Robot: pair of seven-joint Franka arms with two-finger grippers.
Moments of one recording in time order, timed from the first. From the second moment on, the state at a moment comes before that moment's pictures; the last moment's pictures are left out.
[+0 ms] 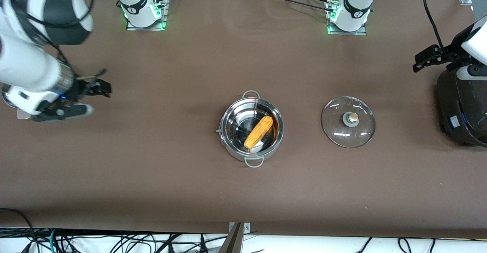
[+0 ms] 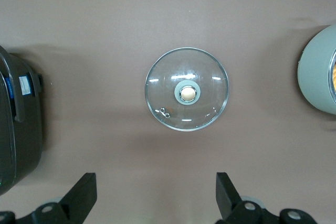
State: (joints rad) left arm -0.05 0.00 0.05 -1.59 -0.01 1.51 -0.01; right arm 0.18 0.19 -0.09 -1.54 -0.07 1.59 -0.07
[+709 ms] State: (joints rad) left arm -0.05 0.01 0.05 -1.57 -0.01 1.46 -0.01; right arm 0.03 -0.04 0.00 -1.65 0.01 1.59 -0.07
